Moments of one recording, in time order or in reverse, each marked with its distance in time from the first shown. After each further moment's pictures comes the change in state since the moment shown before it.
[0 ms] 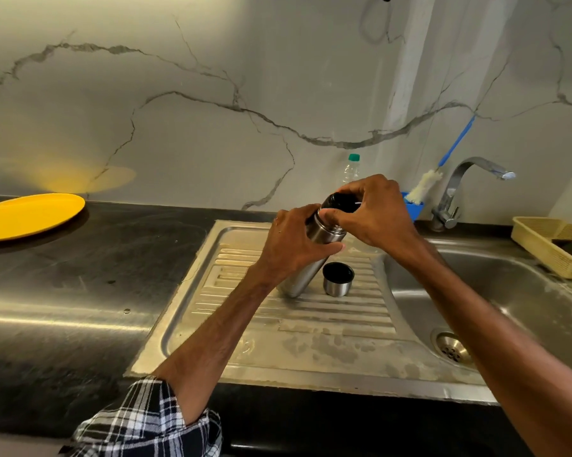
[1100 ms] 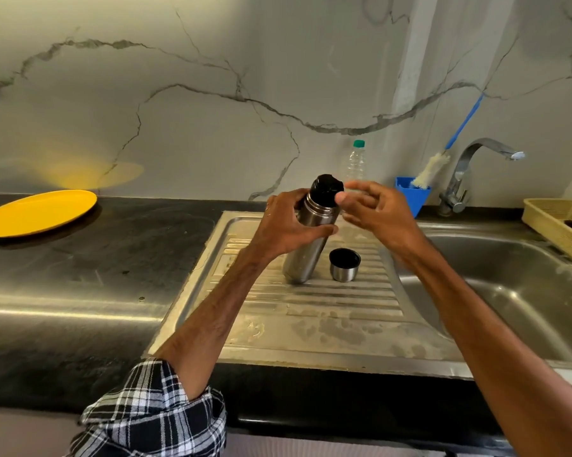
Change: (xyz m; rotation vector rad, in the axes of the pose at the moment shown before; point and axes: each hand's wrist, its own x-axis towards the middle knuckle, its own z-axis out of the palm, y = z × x) left_hand -0.005 -0.002 -0.028 -0.020 -0.018 0.005; right_hand -0.031 0.023 0.015 0.773 -0.129 0.310
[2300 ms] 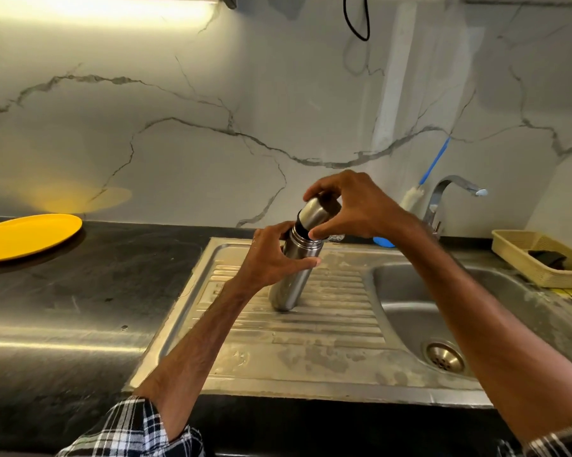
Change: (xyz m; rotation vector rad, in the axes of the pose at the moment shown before) left_hand -0.006 0.000 -0.003 -0.077 0.026 0.043; right_hand 0.030 -0.082 -0.005 -0.804 -0.235 -0.388
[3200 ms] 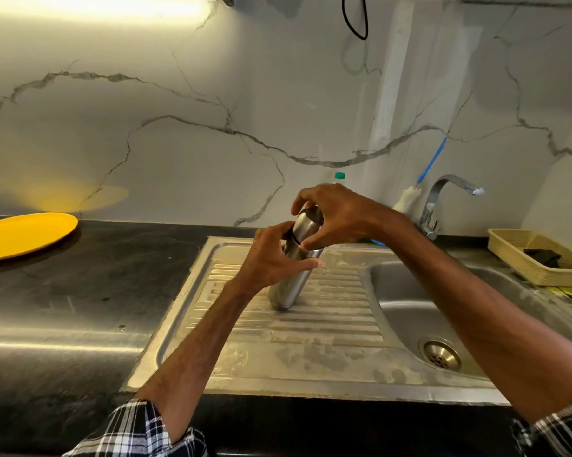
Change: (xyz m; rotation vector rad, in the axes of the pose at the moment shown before) left_hand -0.001 0.003 0.002 -0.016 0.007 0.052; right_hand 0.015 -0.001 0.015 -0.119 -0.252 0.076
